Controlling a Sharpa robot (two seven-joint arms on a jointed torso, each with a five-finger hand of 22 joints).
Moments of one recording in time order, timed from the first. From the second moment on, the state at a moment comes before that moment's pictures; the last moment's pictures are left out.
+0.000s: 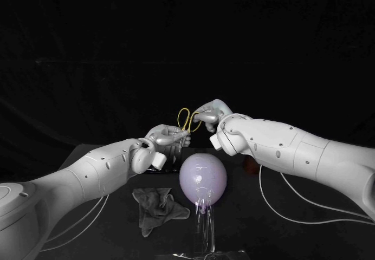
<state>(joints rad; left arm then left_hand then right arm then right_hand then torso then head) 1.20 -0.39 -0.05 0.77 -0.13 0.09 0.26 1.74 0.06 0.21 0.32 0.05 0.93 0.16 0.34 0.31 1.16 0.15 0.13 0.07 1.01 0.10 0.23 0.29 0.16 0.72 0.29 0.24 0.08 1.40 -0.31 -0.17 0.95 -0.49 -0.52 -0.01 1.19 -0.03 0.71 -0.15 0.10 0.90 0.18 0.28 0.49 1.18 0.10 0.06 0.07 1.30 0.03 1.07 0.61 0.14 1.04 0.12 1.13 0.92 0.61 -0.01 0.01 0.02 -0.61</state>
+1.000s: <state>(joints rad) 1.20 -0.44 -0.05 0.75 -0.17 0.15 0.16 1.56 -0.07 0.55 0.20 0.05 0.93 0.17 0.38 0.31 1.20 0.14 0.08 0.07 1.03 0.10 0.23 0.33 0.16 0.75 0.29 0.26 0.08 1.43 -0.52 -0.18 0.96 -0.56 -0.33 0.27 1.32 -0.05 0.43 -0.14 0.05 0.90 0.19 0.17 0.39 1.08 0.13 0.12 0.06 1.21 0.05 0.48 0.26 0.17 1.12 0.15 0.59 0.44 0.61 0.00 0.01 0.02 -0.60</state>
